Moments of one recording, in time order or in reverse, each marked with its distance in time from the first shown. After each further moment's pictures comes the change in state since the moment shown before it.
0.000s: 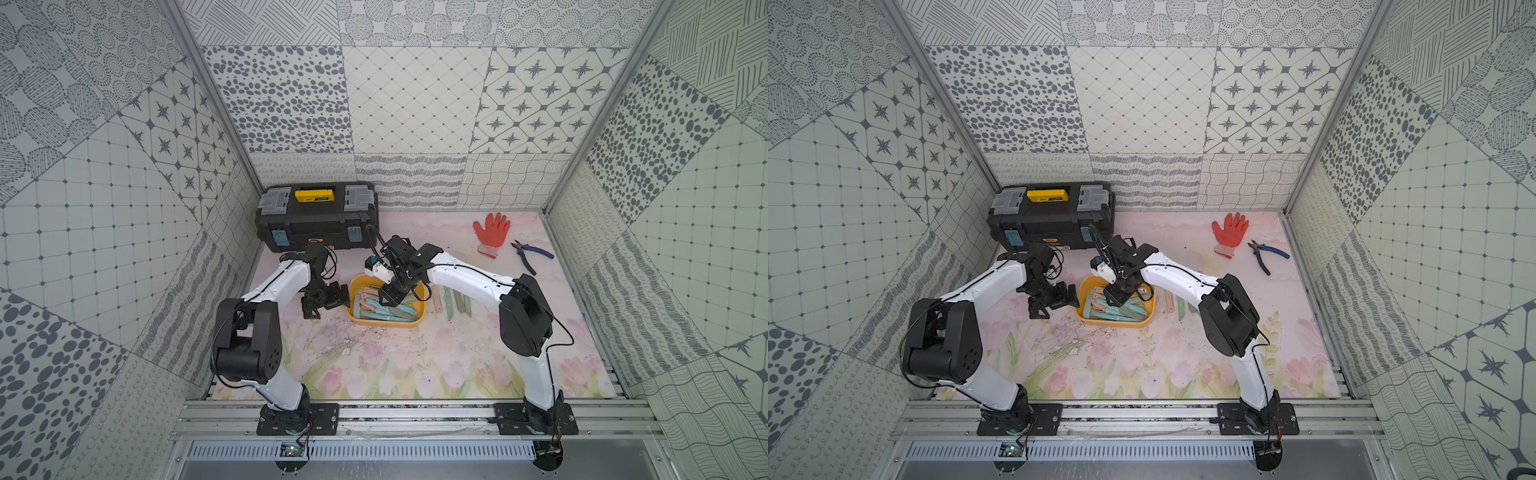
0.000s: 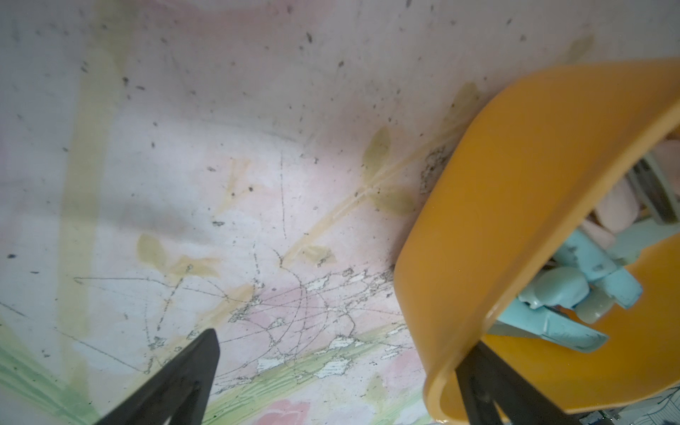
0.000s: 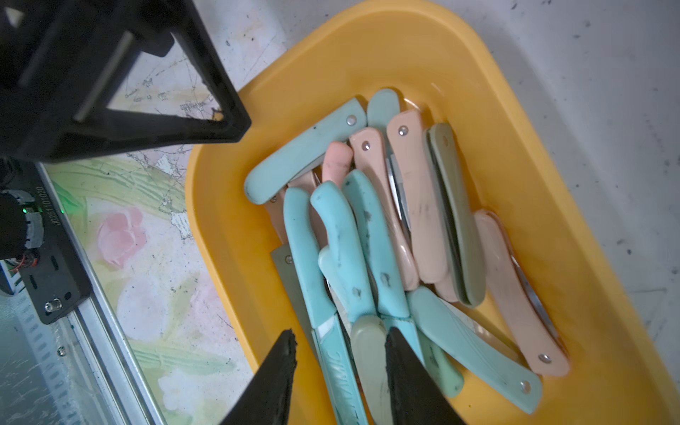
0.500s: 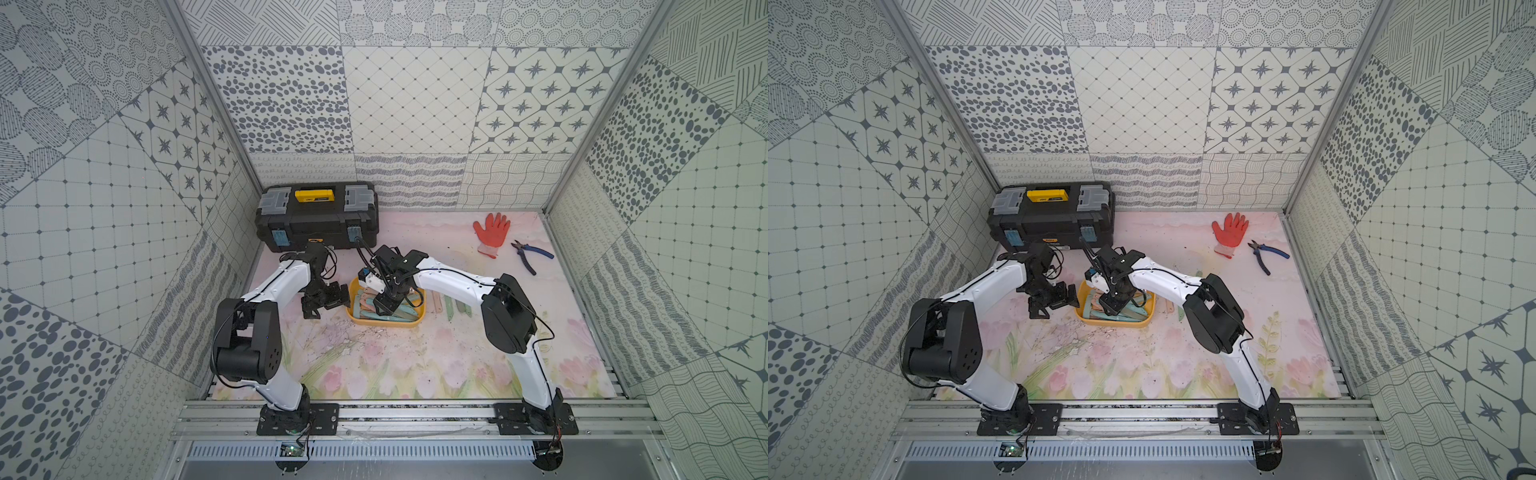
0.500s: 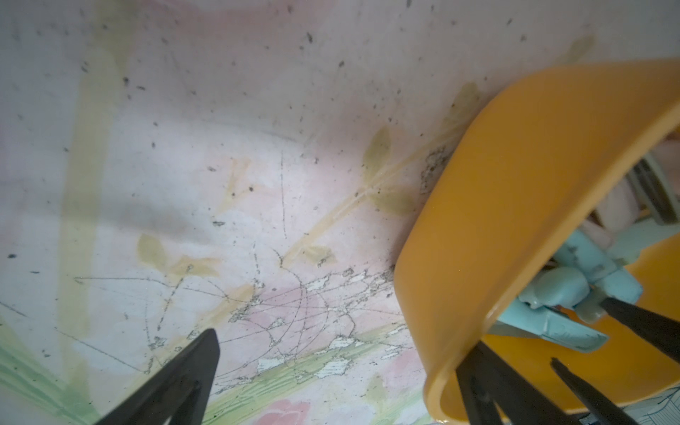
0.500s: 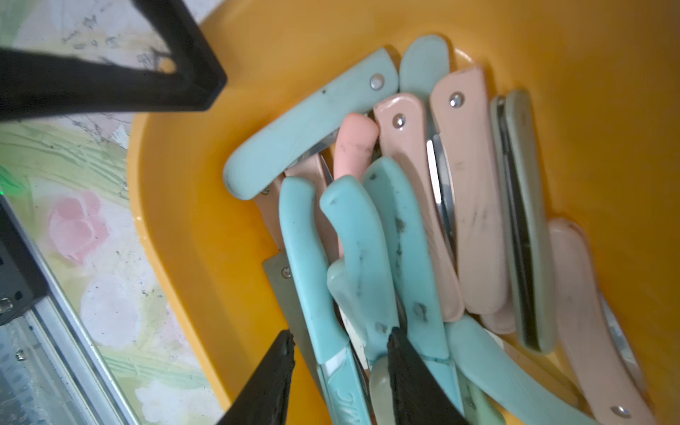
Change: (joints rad) left arm 0.000 0.000 0.000 0.000 0.000 0.000; right arm 0.034 0.115 0.064 -0.060 0.051 -0.007
